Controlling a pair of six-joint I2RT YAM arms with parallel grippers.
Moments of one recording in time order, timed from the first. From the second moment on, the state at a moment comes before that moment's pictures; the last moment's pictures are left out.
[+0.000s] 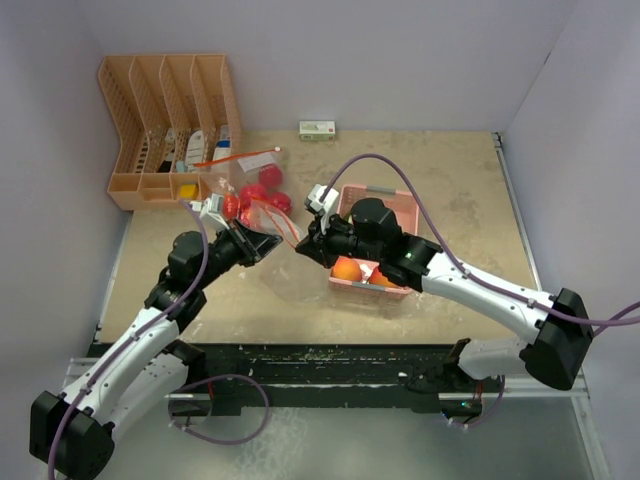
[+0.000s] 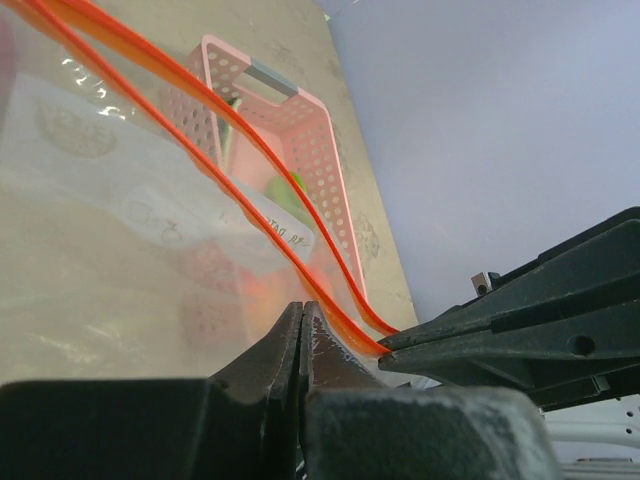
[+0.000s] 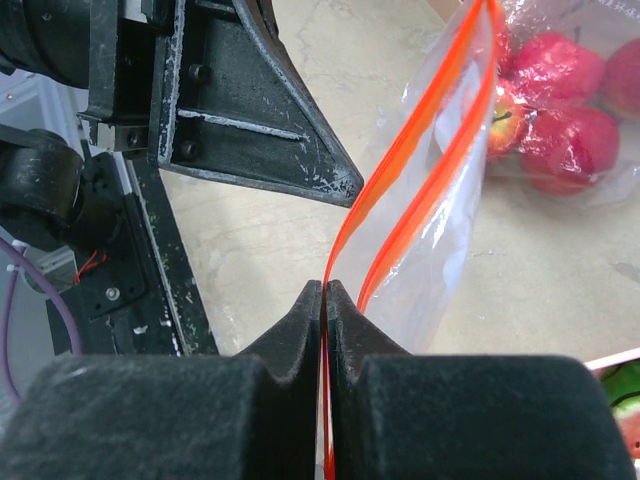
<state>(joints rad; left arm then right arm) -0.43 0.77 0.51 0.14 0.28 -0.92 0.90 1.30 1.04 -0.06 -0.26 0.08</state>
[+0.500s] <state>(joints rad) -0.43 0.75 0.50 0.15 0.28 -0.94 0.90 1.32 1.04 -0.06 -0.26 0.08</state>
